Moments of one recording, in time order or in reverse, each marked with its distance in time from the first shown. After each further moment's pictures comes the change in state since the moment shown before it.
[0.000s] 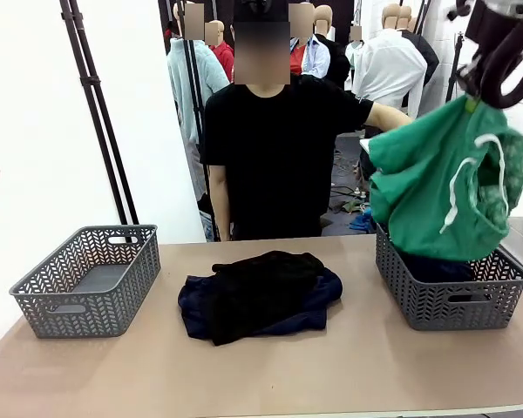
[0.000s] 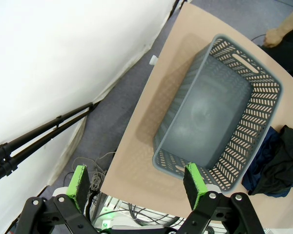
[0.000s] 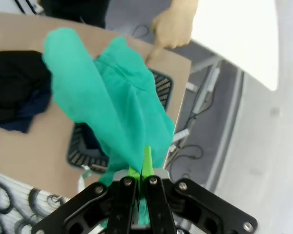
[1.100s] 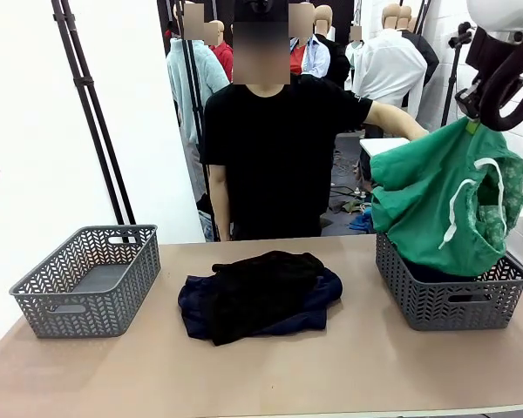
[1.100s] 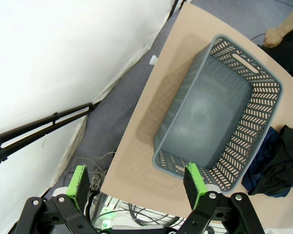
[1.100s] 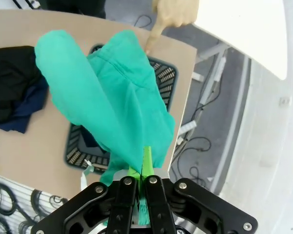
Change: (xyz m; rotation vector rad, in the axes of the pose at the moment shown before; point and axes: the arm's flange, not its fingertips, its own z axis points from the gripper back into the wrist) left arm 0.000 0.000 0.000 0.000 0.000 0.000; right arm -0.011 -0.011 -0.031 0.017 0.035 -0.046
